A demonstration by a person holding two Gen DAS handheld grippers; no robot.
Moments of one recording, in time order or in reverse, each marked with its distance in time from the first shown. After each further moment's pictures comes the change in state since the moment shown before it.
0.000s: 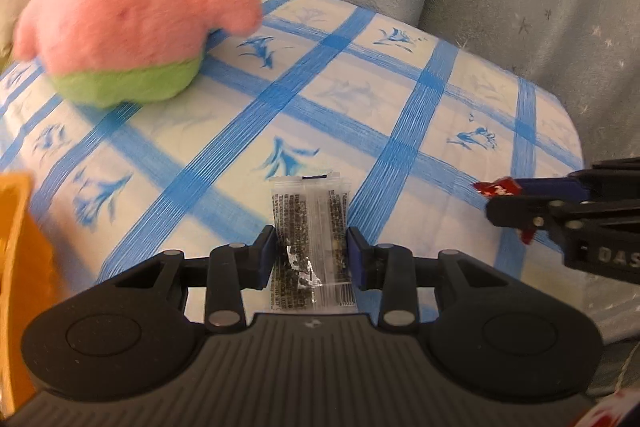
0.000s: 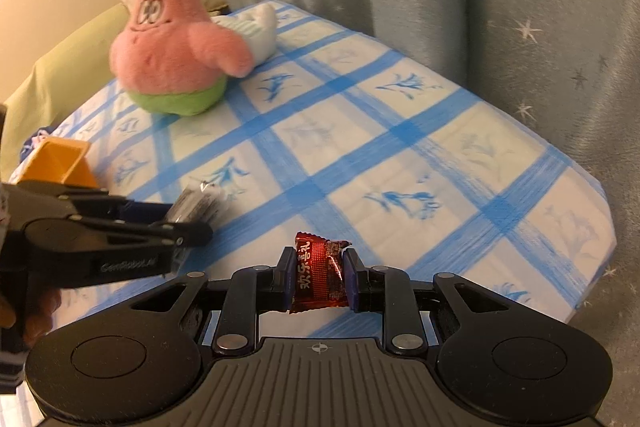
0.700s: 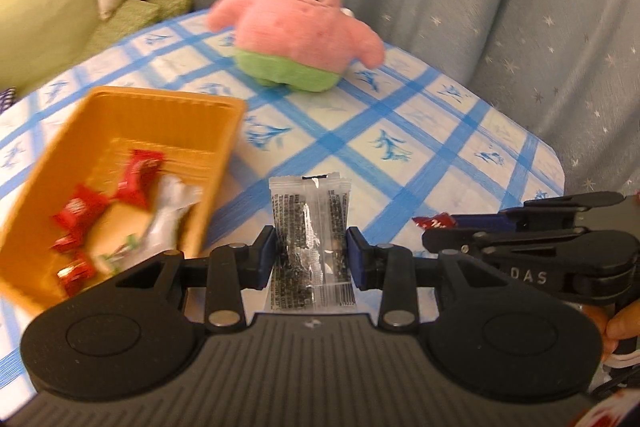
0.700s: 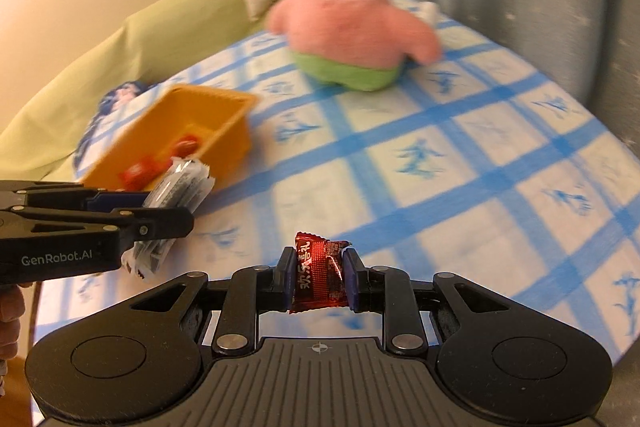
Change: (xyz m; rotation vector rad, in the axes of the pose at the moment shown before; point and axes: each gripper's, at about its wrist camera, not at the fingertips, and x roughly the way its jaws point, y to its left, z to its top) left arm -0.161 0.074 -0.090 -0.213 -0.133 0.091; right arm -0.025 0.137 -0.030 -0.173 0.027 0.198
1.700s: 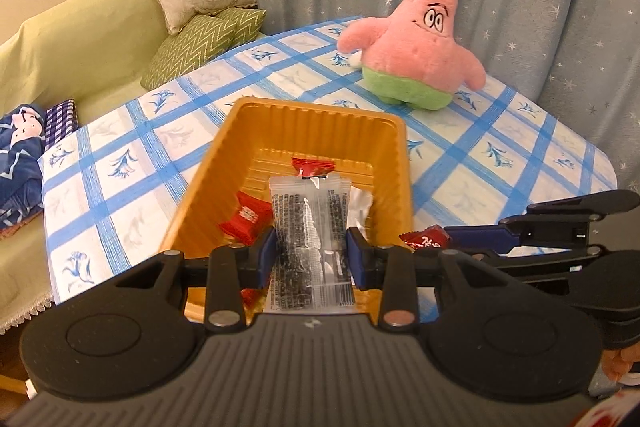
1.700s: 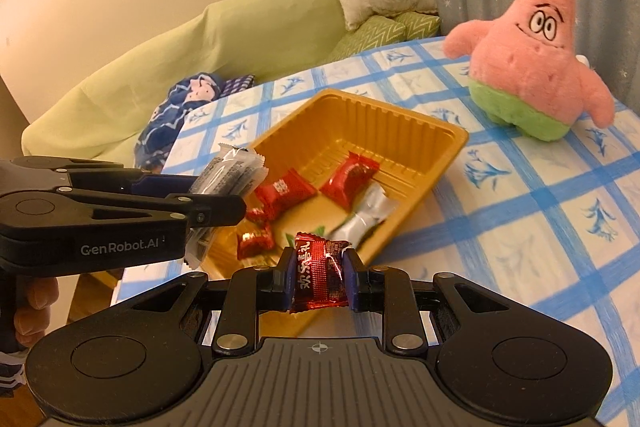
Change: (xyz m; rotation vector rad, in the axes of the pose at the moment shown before) left arm -0.048 0.136 -0.003 0.019 -0.043 0.111; right arm 0.058 0.163 0.021 -0.114 -0.035 0.116
